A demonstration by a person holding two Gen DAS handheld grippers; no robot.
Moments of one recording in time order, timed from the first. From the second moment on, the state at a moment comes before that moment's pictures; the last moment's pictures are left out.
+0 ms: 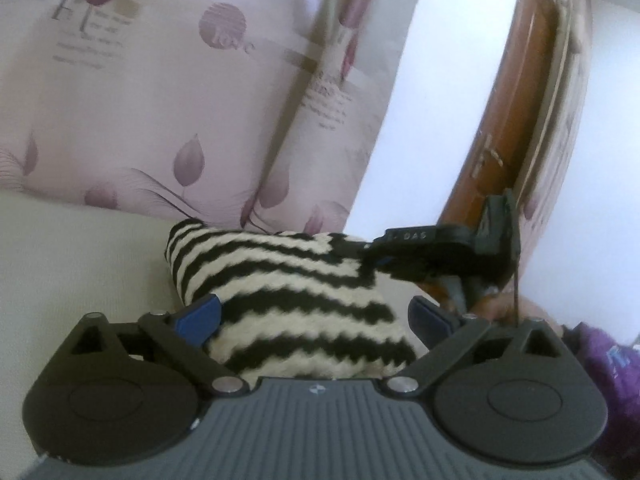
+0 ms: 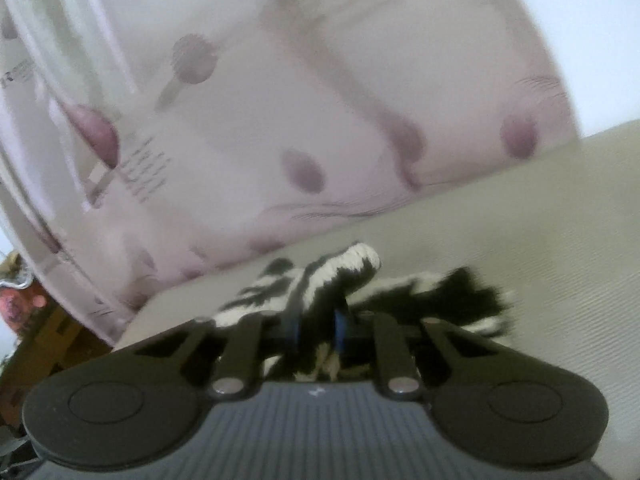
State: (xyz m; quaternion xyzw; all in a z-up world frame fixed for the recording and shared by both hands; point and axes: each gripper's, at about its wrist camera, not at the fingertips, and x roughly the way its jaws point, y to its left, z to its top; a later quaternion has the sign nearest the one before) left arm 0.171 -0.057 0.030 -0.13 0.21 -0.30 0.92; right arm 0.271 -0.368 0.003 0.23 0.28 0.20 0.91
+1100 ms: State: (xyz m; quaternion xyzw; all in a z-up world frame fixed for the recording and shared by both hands) left arm 0.208 -0.139 -0.031 -0.05 0.30 -0.37 0.88; right arm 0.275 -0.431 -0.045 0.19 0.27 0.15 0.93
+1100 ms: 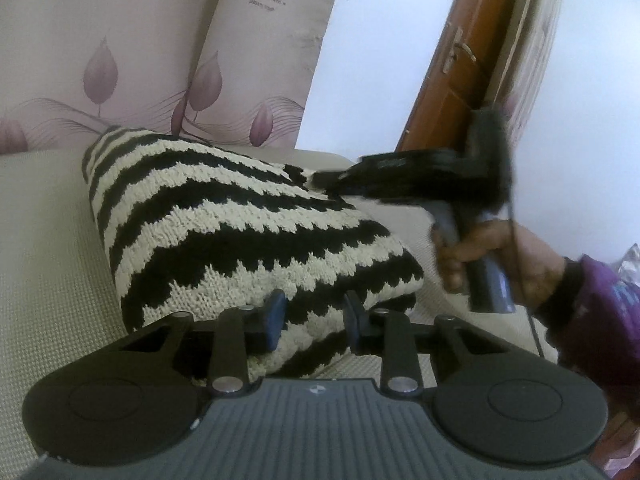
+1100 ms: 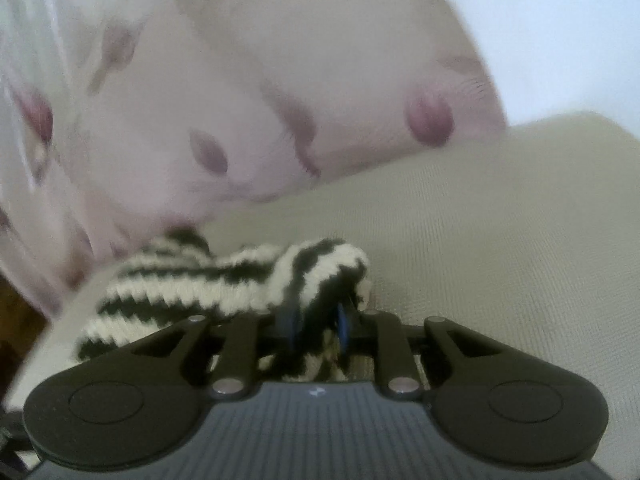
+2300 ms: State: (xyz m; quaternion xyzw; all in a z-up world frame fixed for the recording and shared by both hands) left arm 0.231 -0.135 -0.028 -0.06 0.25 -0.31 0.91; right arm 0.321 -0.344 -0.034 0.02 0.30 0.23 0.92
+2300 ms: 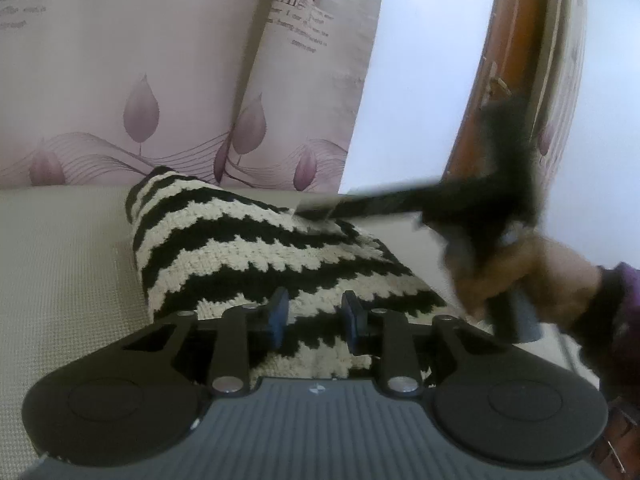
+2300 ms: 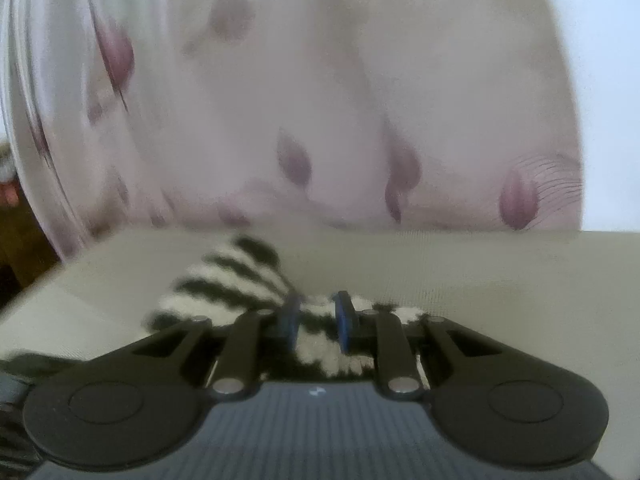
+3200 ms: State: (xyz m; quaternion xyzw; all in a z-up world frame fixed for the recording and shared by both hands) left arm 0.213 -0.142 -0.015 -0.03 0.25 -0.29 0.92; right arm 0.176 -0.356 -0.071 -0.02 0.23 0.20 0.95
